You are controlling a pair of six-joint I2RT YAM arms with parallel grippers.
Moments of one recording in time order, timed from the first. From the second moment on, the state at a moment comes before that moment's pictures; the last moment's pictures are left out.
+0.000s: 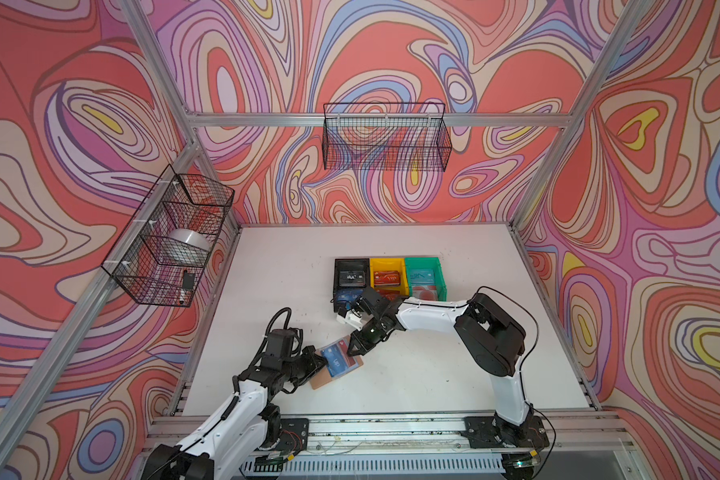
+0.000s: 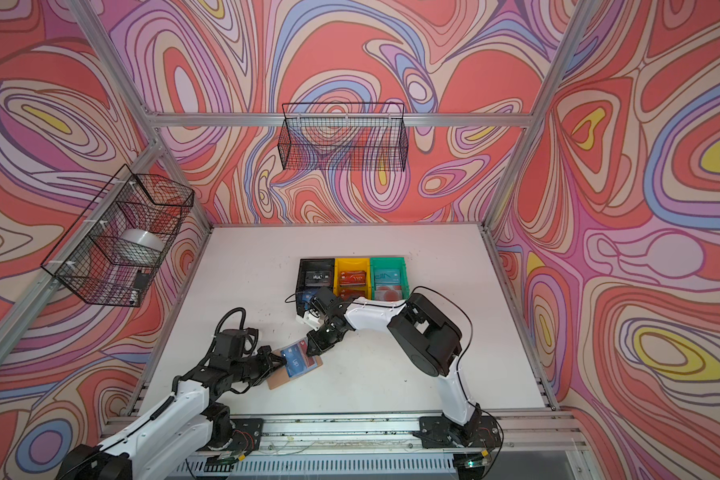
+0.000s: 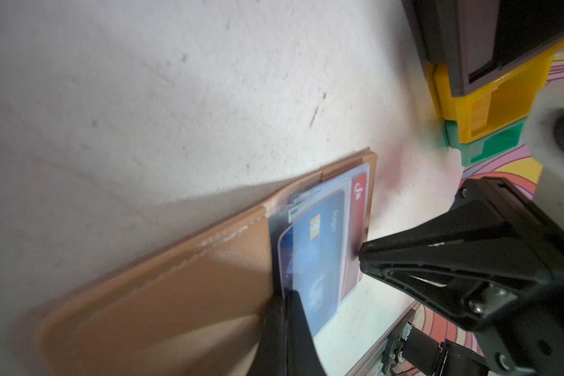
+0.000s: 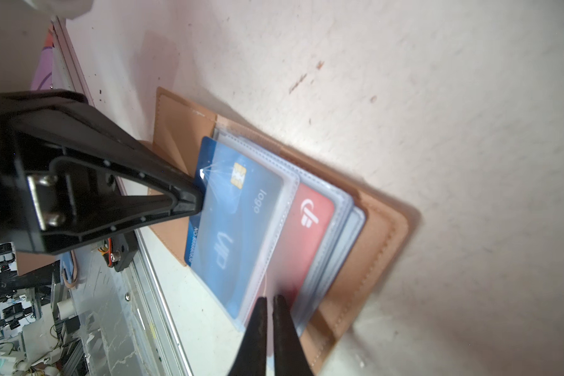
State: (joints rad) left arm -0.23 0.85 0.17 -0.25 0.49 -0.90; right arm 0.87 2.04 1.31 -0.43 -0.62 0.23
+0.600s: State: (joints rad) left arm -0.23 0.87 0.16 -0.22 0.50 -0.91; right arm 0.88 2.10 1.37 -0.43 -0.66 0.23
